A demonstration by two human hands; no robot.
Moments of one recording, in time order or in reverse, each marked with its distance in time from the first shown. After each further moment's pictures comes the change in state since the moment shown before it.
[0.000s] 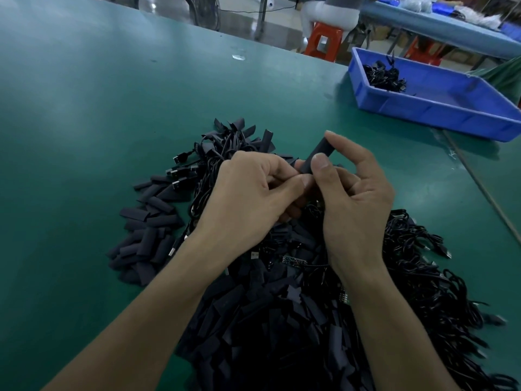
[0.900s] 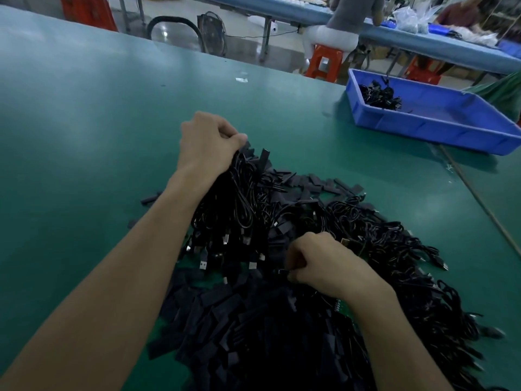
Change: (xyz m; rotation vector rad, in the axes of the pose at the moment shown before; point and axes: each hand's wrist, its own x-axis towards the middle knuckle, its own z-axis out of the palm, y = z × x) left_hand 0.096 -0.029 -0.051 0.523 0.391 -0.101; right_hand 0.005 0.023 -0.039 -1.285 -0.938 0.334
